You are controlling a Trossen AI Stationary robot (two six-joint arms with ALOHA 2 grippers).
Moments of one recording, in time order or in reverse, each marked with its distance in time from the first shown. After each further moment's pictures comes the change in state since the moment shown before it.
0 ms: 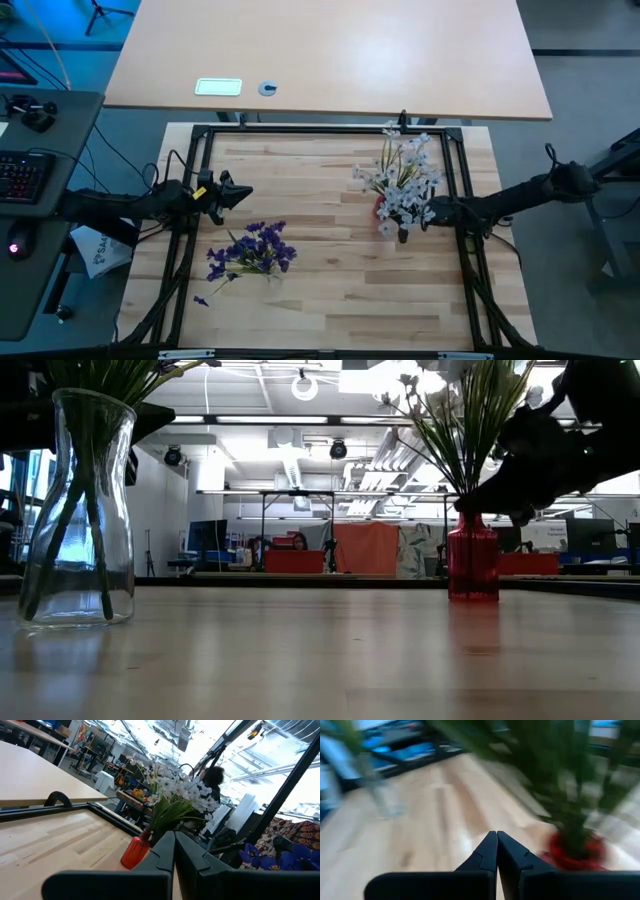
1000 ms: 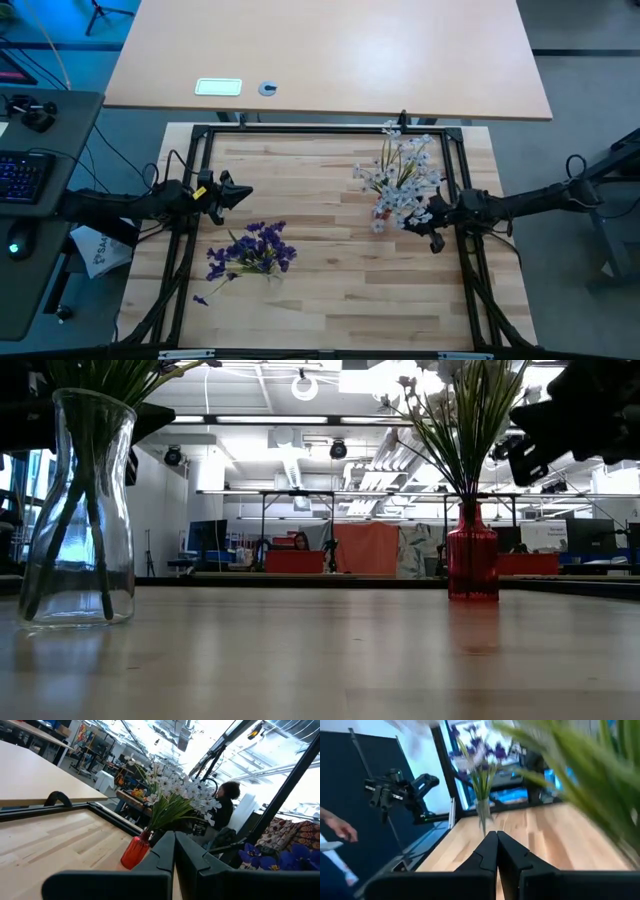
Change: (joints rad) left arm 0.000 0.000 0.000 -0.001 0.000 0.000; right arm -0.023 -0.471 -0.101 -0.009 -0.484 -0.087
